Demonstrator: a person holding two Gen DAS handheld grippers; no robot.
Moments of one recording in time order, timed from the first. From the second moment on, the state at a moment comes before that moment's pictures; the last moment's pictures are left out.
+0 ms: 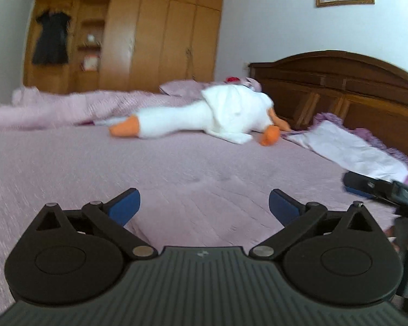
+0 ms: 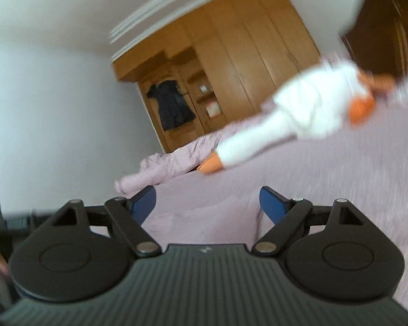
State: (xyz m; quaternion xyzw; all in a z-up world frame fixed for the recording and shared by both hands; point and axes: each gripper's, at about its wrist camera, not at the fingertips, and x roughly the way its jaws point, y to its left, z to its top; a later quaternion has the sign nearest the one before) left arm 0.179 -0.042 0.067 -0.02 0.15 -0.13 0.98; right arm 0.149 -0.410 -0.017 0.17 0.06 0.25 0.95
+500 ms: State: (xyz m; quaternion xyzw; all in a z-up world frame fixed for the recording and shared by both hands) left arm 0.217 -0.066 -0.028 0.04 0.17 -0.16 0.97; right arm 0.154 -0.358 -0.047 -0.03 0.03 0.21 0.98
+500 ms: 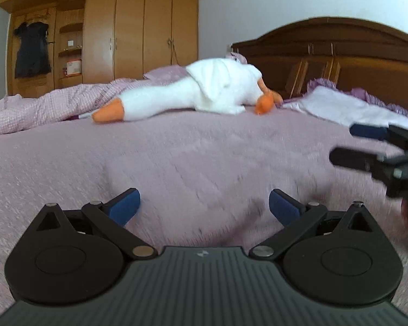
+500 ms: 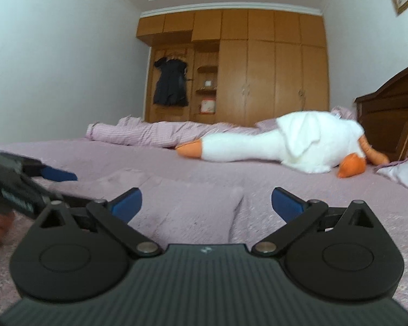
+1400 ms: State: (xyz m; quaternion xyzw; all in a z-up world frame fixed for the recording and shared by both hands) left arm 0.231 -0.057 -0.037 0.00 0.20 -0.15 0.97; right arm 0.150 -0.345 -0.049 -0.01 0.09 0.24 0.97
